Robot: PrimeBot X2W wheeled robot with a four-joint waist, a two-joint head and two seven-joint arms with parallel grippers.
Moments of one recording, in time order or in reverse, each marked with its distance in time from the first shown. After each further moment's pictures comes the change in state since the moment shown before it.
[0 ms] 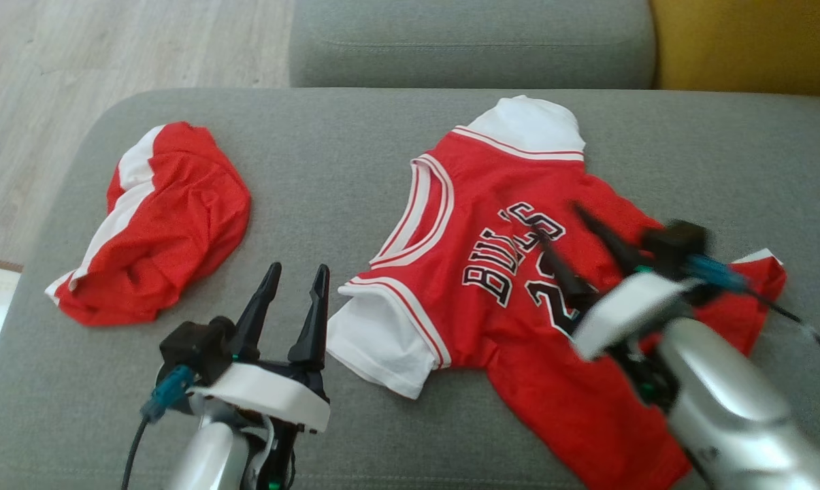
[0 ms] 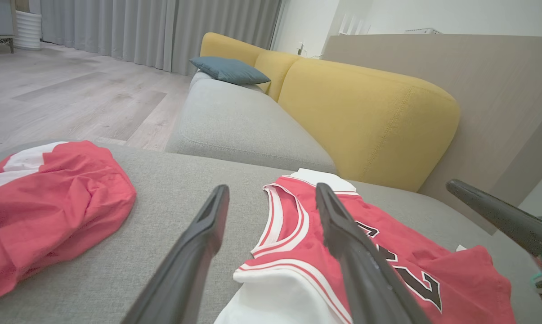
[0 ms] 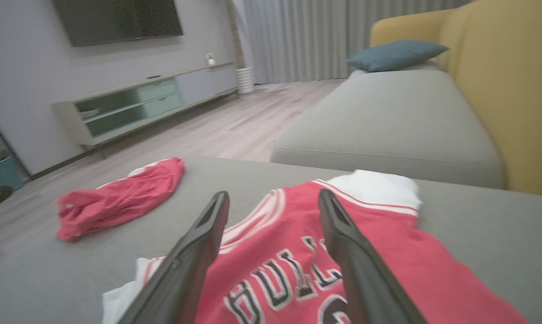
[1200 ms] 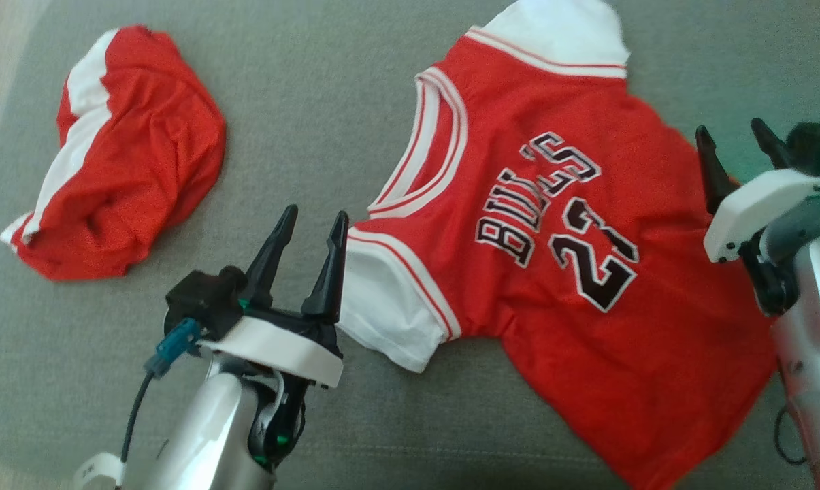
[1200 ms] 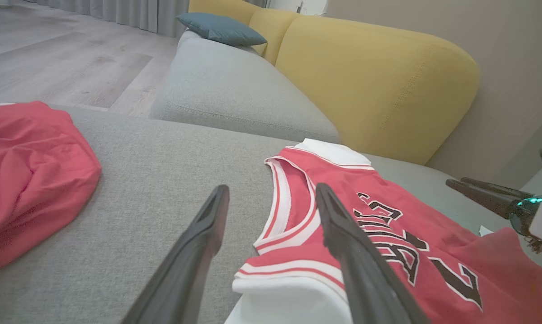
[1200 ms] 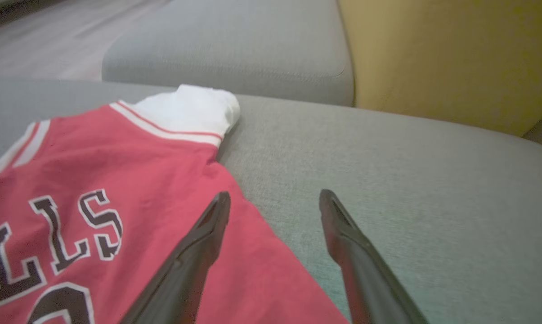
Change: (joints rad) left arm -0.108 -0.001 -0.032 -0.020 0.009 -0.020 0.000; right arm -0.069 0.012 -0.609 0.037 -0.443 0.000 0.281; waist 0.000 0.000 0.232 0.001
